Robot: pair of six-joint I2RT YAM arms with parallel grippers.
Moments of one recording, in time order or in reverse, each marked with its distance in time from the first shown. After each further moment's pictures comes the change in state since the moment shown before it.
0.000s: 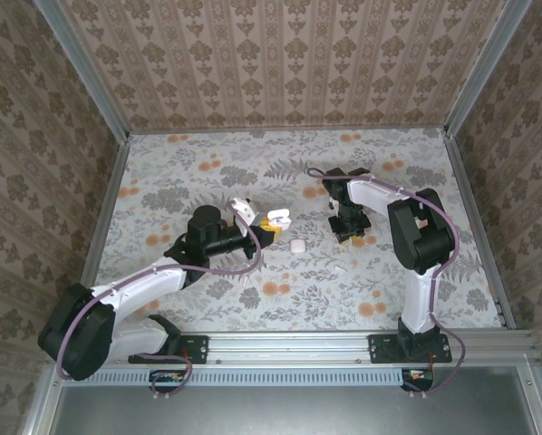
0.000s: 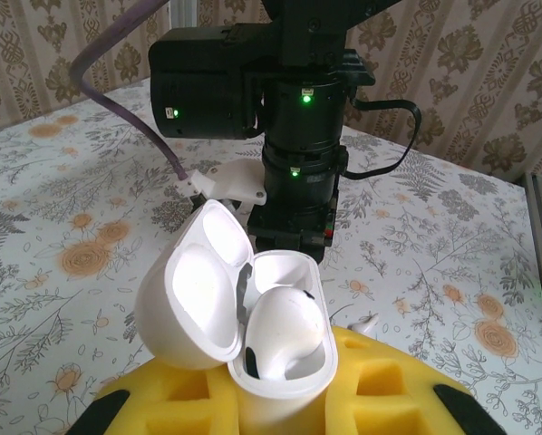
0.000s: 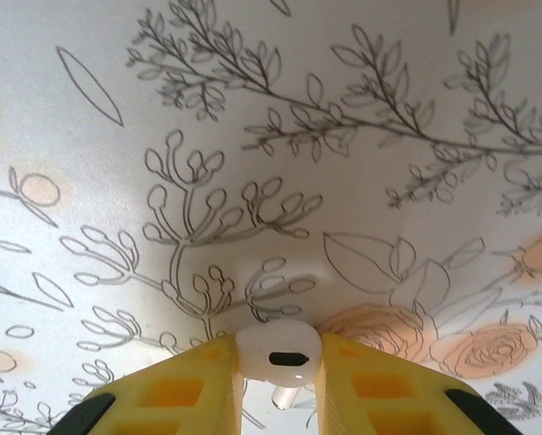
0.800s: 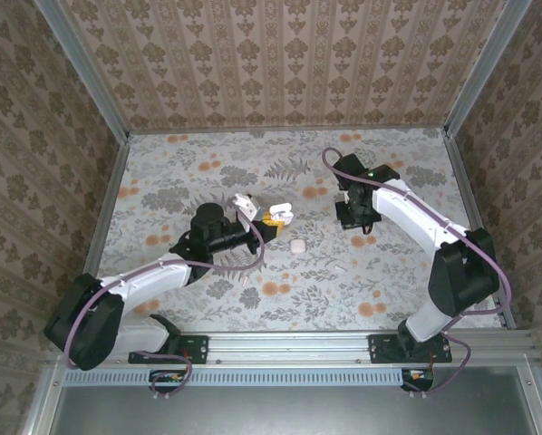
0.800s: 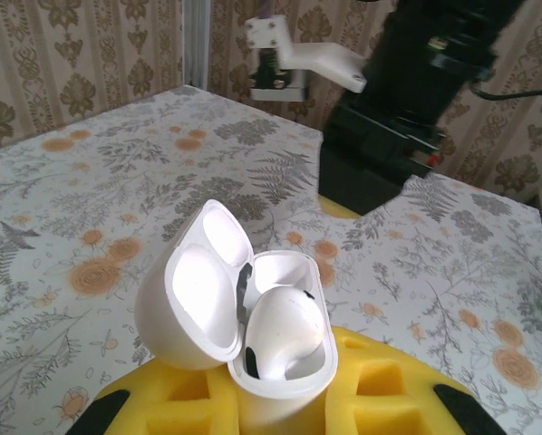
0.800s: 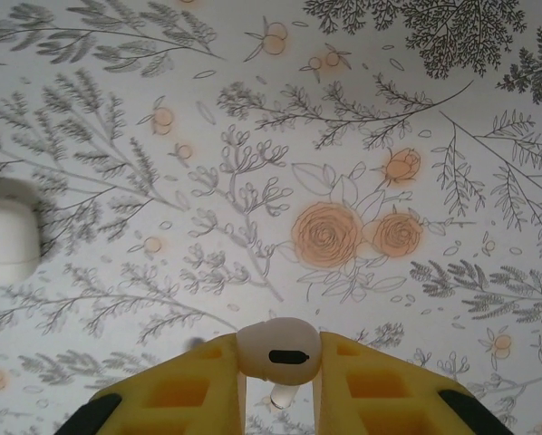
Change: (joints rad) left arm 0.000 0.073 0.021 0.103 -0.029 -0.032; right arm 0.065 -0.386 -0.043 -0.026 0.039 0.153
